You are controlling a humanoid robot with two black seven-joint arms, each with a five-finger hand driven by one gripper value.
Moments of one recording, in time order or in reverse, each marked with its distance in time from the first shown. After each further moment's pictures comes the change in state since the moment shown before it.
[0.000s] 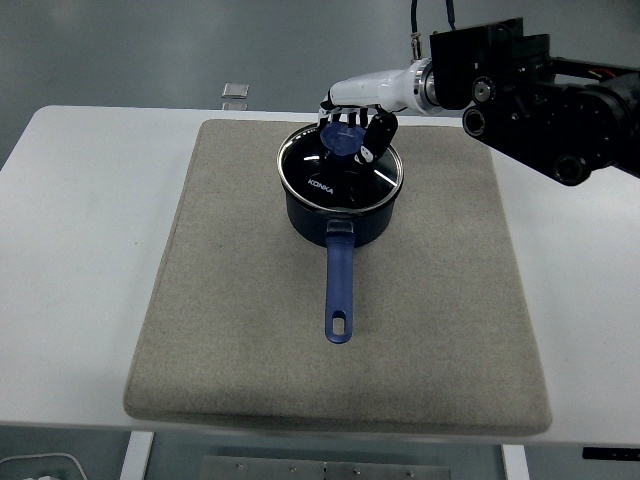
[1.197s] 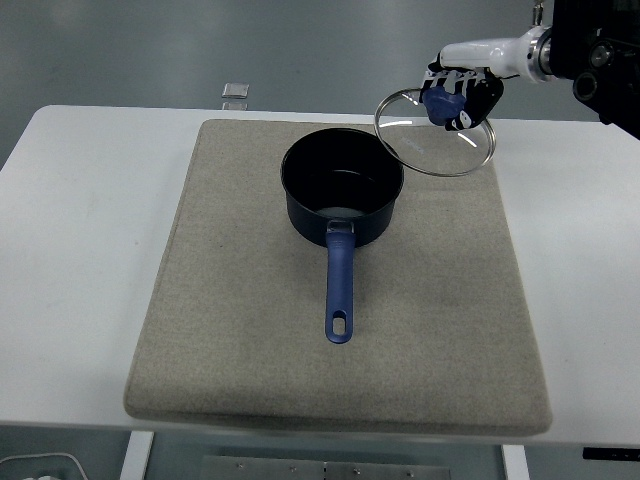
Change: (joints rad) left arm 0.000 0.000 0.000 0.000 0.000 0.000 0.001; right arm -0.038 -0.214 0.000 -0.047 0.011 0.012 0.002
